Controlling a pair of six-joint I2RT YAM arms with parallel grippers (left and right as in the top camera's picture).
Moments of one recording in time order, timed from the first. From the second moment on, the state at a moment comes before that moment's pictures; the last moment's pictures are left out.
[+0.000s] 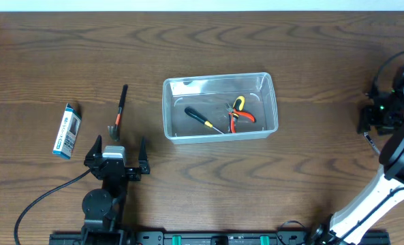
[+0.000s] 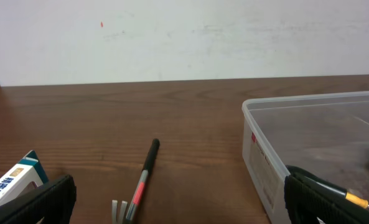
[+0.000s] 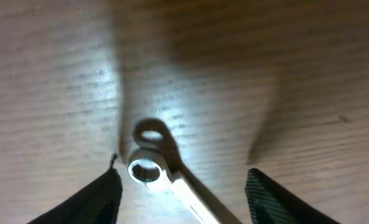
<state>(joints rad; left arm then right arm) -0.08 0.01 0.02 -0.12 -0.03 0.01 -0.53 2.19 1.61 -1.14 0.07 -0.41</state>
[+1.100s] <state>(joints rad) -0.08 0.01 0.02 -0.12 -0.03 0.01 -0.53 2.16 1.54 -1.07 -0.02 -0.49</state>
